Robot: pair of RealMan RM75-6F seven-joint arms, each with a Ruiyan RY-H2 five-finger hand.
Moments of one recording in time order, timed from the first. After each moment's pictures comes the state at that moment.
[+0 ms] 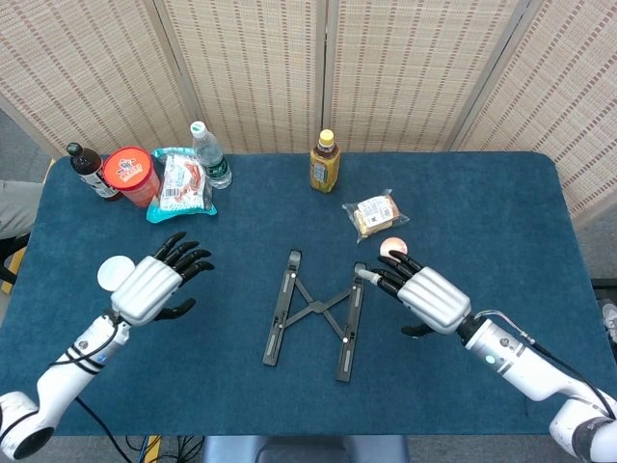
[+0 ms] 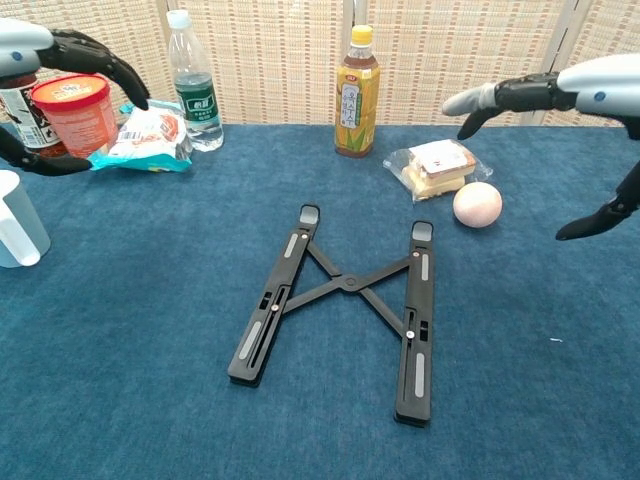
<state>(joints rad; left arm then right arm) -0.58 -1.14 -0.16 -1.64 1.66 1.07 0.02 0.66 -1.05 -0.02 -1.71 -1.71 1.06 0.05</state>
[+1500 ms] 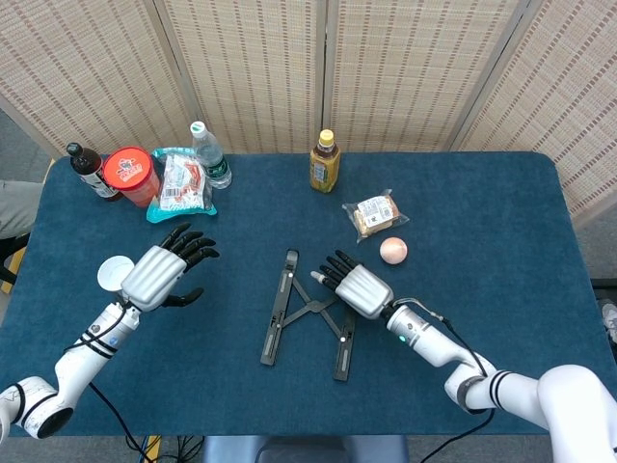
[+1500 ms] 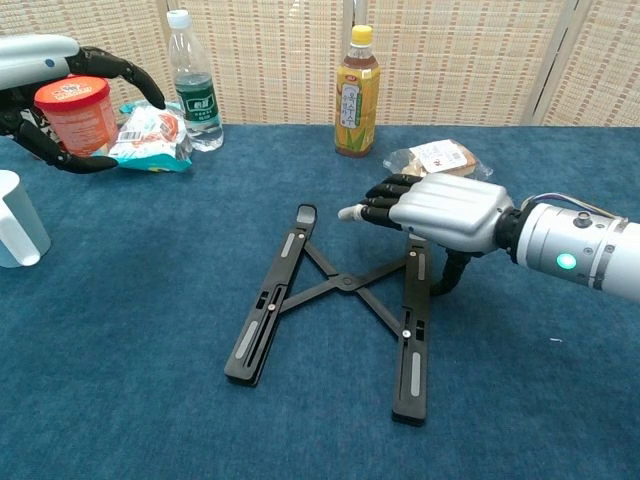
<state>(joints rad) -0.65 -1.23 -0.12 -1.52 1.57 1.11 -0.10 0.80 -1.69 0.04 -1.04 -1.64 0.92 -0.19</state>
